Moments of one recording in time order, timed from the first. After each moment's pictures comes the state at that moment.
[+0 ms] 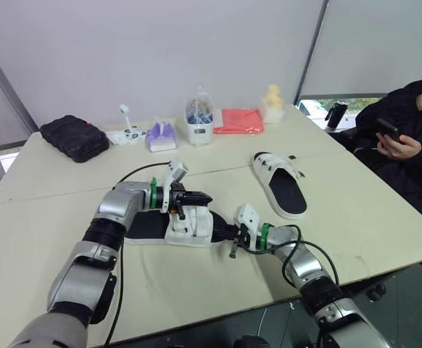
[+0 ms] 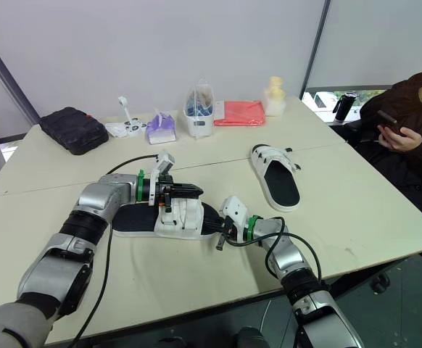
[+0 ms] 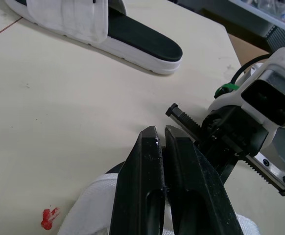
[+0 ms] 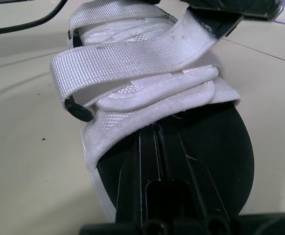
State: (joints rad) left arm -0.87 0.40 -0.12 0.56 -0.37 0.57 -1.19; right arm -0.48 -0.26 0.25 0.47 0.10 -0.11 0.94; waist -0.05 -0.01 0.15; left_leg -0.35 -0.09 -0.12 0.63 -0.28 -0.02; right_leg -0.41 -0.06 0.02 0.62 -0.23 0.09
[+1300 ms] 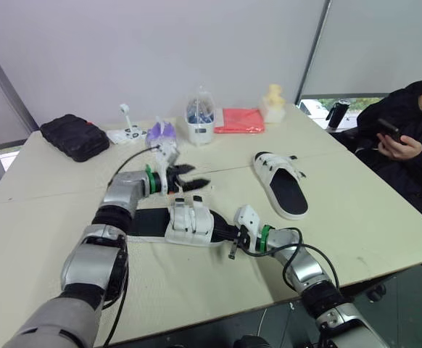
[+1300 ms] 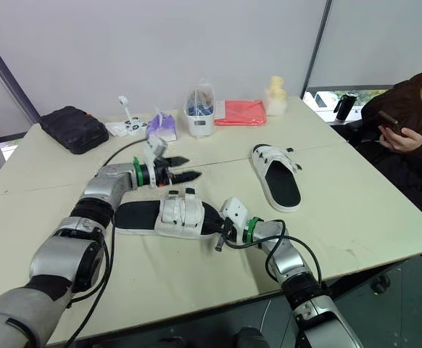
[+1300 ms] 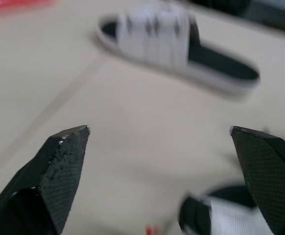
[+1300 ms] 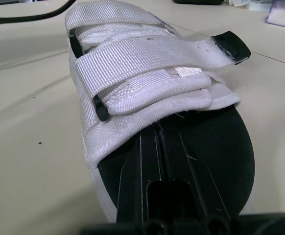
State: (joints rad) left arm -1.02 0.34 0.04 0.90 -0.23 0.22 -1.05; right arm -0.44 -0.27 0.25 0.42 0.10 -0.09 0.91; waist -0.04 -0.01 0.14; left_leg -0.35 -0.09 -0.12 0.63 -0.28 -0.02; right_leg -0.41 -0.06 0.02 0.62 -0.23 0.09
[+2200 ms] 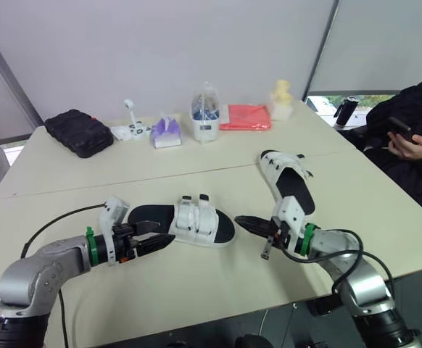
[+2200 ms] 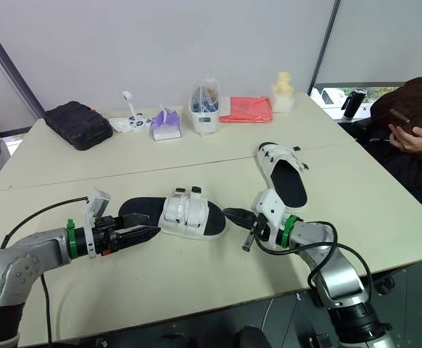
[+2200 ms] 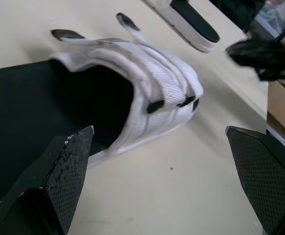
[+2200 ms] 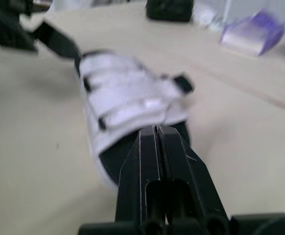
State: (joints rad) left arm -0.17 0.60 0.25 -0.31 -0.71 0.99 -0.84; right arm -0.21 -0.49 0.06 -0.29 0.26 0.32 0.84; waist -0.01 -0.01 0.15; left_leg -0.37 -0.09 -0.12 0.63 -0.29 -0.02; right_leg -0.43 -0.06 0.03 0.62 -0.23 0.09
